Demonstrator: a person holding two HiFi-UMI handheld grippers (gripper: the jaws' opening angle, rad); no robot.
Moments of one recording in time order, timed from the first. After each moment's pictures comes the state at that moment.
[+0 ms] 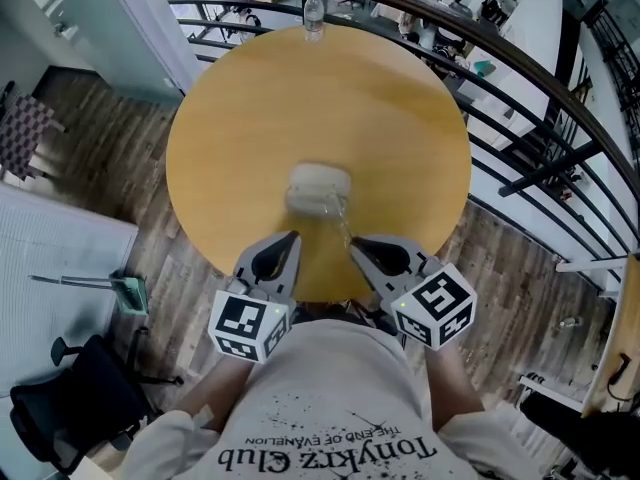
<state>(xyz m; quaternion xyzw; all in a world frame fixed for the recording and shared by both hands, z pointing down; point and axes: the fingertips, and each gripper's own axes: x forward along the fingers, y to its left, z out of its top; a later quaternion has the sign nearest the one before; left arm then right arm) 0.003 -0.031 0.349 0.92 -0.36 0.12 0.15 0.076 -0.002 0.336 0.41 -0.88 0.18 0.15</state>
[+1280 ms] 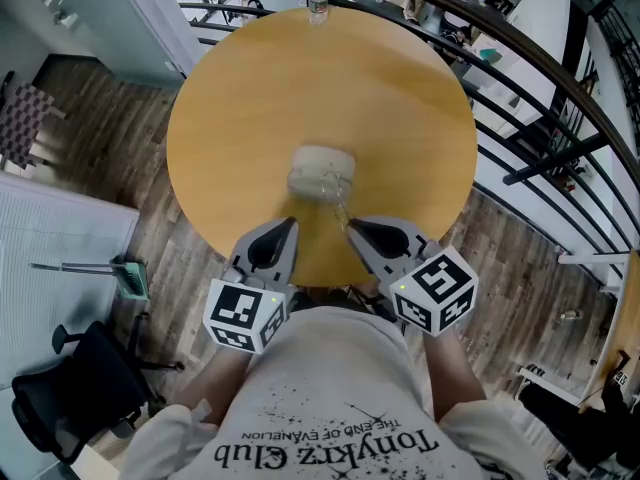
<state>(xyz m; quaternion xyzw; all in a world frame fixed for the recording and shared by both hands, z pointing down) 0.000 -0.031 0.354 0.91 -0.37 0.12 0.16 0.073 -0.010 0.340 0.40 -0.88 0.20 0.13</state>
